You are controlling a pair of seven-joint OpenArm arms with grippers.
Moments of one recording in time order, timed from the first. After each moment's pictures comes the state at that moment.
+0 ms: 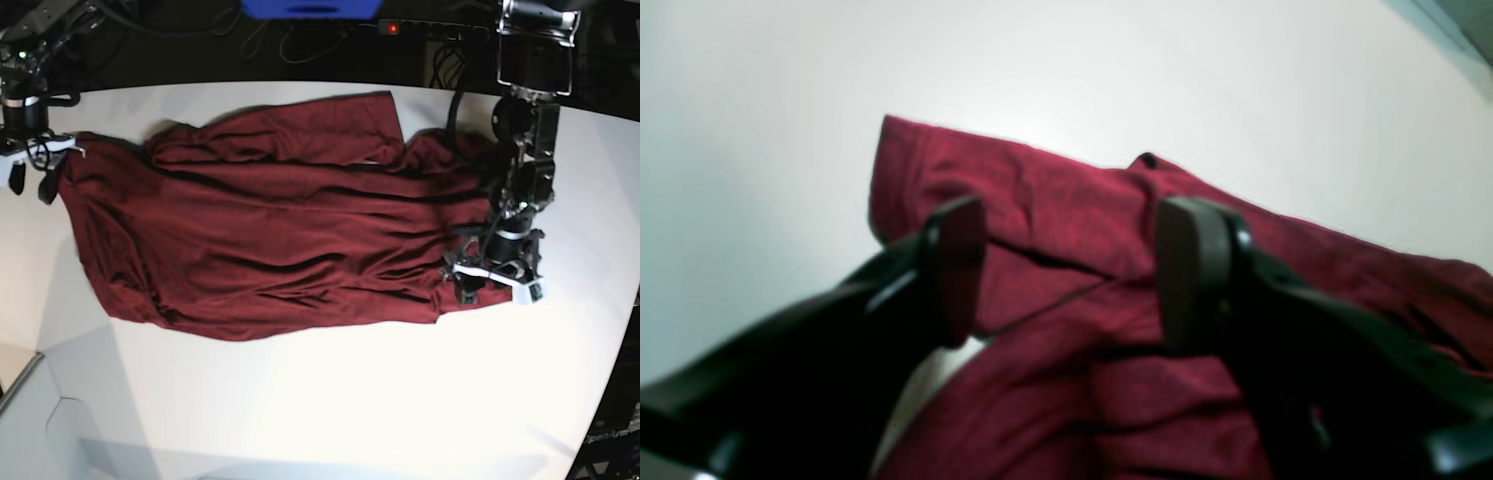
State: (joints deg) left arm -4.4 -15.4 3.0 76.7 -36.2 8.1 16.2; right arm -11.9 -6.0 57.7 107.0 9.1 39.9 -28.0
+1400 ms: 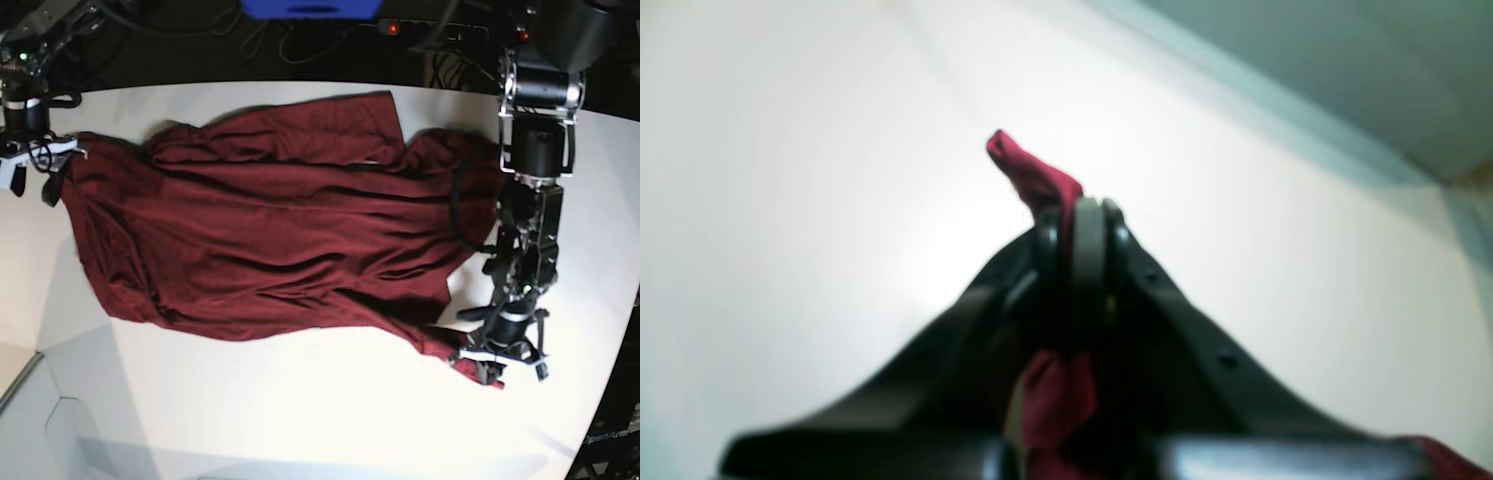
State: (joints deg) left arm -24.5 -13.4 3.9 59.2 -36.1 3.2 9.4; right arm -11.7 -6.0 57.2 107.1 9.0 39.9 -28.2
